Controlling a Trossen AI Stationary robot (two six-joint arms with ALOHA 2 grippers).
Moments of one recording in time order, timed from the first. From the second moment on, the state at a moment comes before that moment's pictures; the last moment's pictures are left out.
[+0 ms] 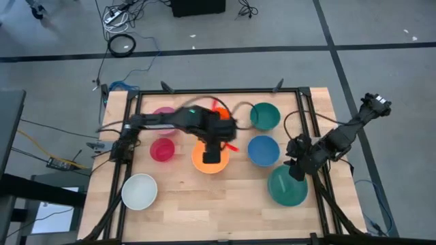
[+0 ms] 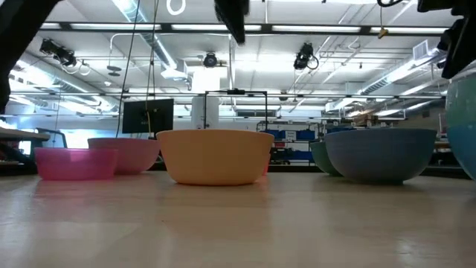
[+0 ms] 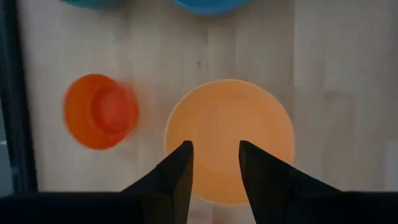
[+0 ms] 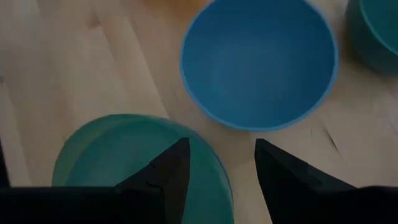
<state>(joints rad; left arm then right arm) -0.07 2.04 2.34 -1.52 -0.18 -0.03 0.66 0.93 0.85 -1.12 0.40 1.03</state>
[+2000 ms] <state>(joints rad) -0.12 1.60 2.33 -1.57 -0.44 -0.17 0.72 1.10 0.98 -1.07 0.75 0.97</state>
